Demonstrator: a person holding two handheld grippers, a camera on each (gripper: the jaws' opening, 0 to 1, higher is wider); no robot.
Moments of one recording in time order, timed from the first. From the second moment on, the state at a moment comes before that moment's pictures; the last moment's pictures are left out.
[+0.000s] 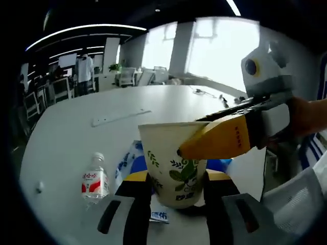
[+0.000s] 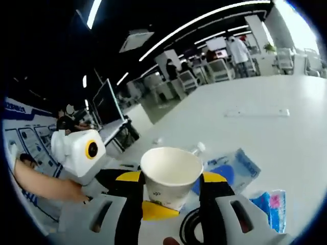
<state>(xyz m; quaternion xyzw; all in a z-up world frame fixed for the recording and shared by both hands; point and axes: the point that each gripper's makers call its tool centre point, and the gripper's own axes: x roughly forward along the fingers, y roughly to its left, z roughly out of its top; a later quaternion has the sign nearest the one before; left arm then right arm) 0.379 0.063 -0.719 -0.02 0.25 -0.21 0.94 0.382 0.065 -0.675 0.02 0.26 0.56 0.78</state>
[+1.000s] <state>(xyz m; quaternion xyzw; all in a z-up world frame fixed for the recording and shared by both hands) 0.384 0.018 -0.696 0.06 0.21 -0.30 0.93 0.381 0.021 -0.650 -0.07 0.17 0.56 0.81</state>
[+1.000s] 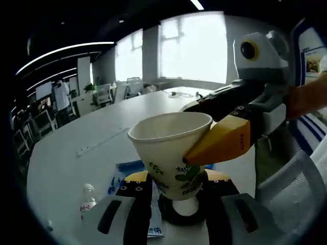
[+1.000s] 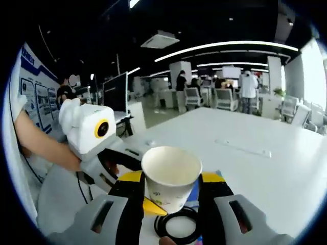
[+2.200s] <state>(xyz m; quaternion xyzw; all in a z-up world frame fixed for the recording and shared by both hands) 0.541 -0.041 -0.742 0.06 0.24 -0.28 0.93 0.533 -0.040 -0.701 -0.13 0.14 0.58 0.79</state>
